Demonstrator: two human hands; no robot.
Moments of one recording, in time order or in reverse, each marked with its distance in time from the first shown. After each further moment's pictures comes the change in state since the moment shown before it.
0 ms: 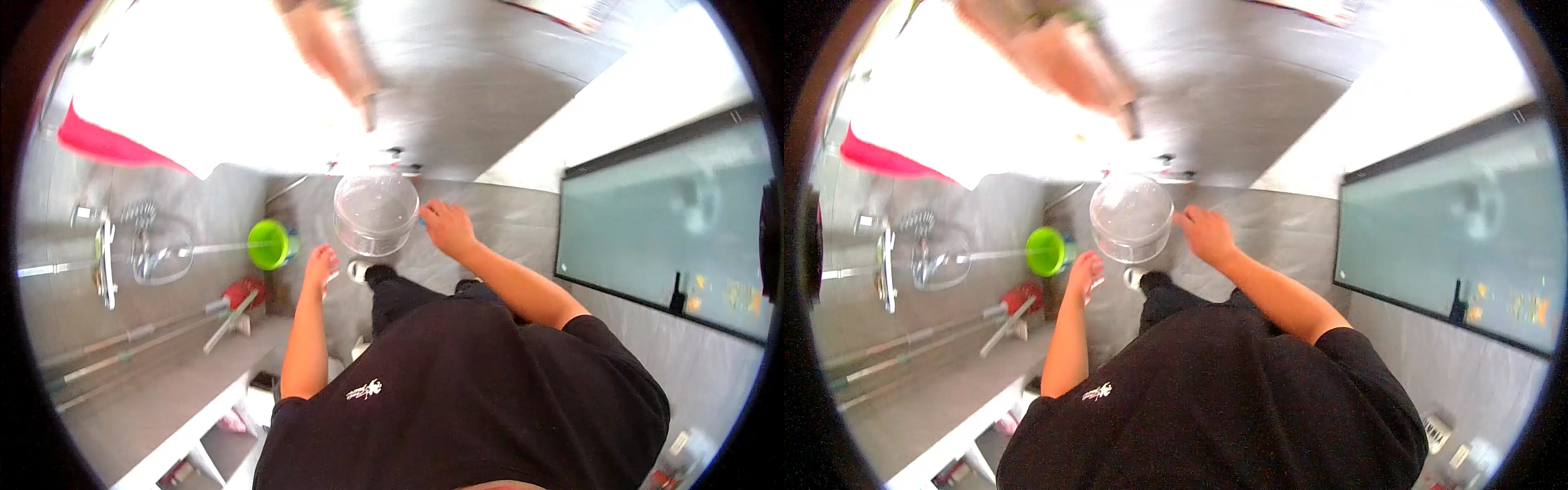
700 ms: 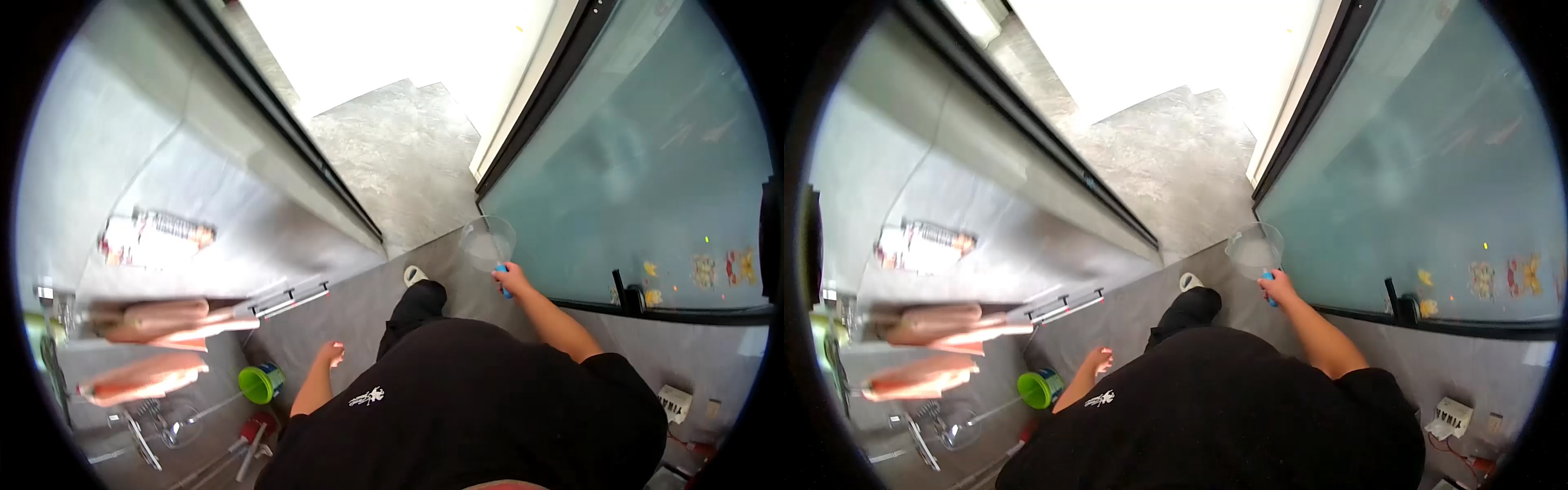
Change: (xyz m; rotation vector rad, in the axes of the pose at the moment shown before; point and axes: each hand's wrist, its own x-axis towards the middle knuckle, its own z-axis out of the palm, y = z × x) left_hand 0.063 -0.063 0.359 1.071 -0.405 -0.239; right_hand -0.330 0.469 -0.154 0.990 0.292 1.388
